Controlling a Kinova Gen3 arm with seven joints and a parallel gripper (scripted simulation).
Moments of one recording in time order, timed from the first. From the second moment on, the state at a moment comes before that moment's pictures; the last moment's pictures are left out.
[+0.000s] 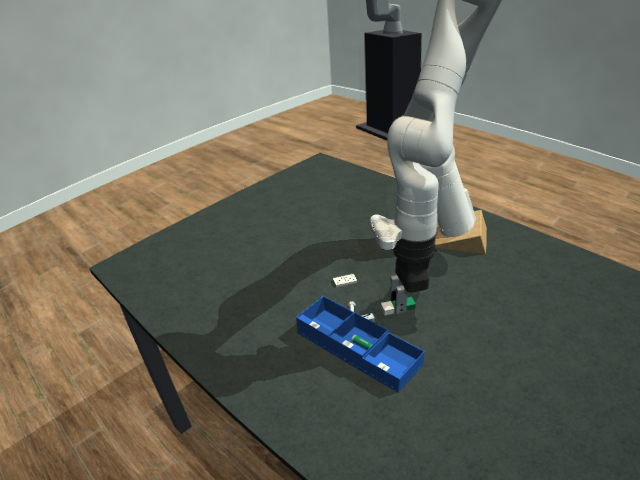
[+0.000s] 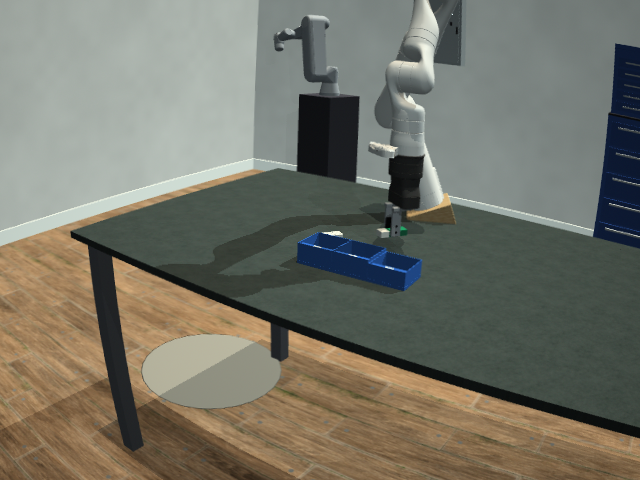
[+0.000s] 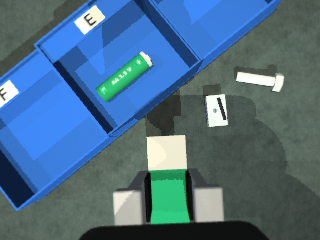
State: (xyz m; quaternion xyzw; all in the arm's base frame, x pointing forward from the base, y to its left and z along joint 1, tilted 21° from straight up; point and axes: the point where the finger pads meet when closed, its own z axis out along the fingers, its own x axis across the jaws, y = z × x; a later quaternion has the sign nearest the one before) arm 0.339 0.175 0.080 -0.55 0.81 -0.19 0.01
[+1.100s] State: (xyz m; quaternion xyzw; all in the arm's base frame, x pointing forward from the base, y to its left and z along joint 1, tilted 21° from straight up) arm 0.348 0.194 0.087 -0.54 0.82 -0.18 0.02
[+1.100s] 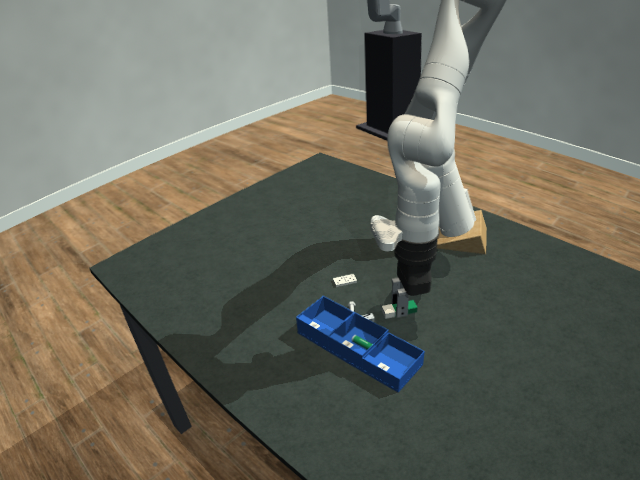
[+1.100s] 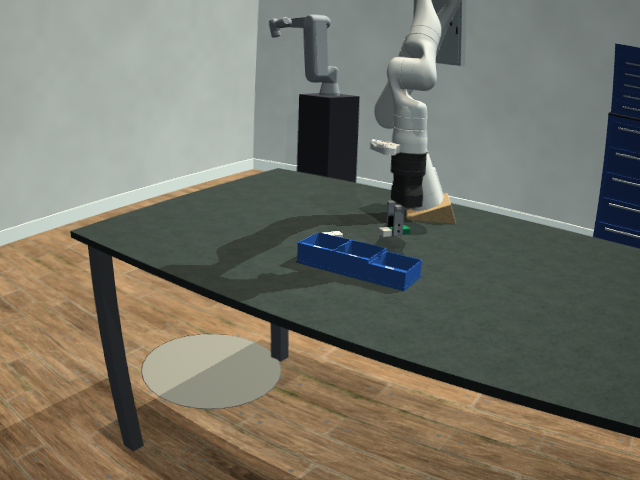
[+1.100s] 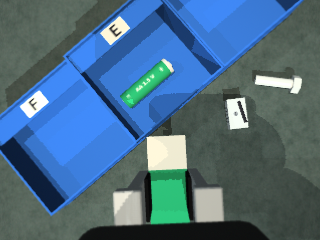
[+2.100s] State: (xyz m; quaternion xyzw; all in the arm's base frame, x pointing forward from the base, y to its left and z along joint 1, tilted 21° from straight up) arm 0.406 0.251 0.083 -0.13 0.97 -0.16 0.10
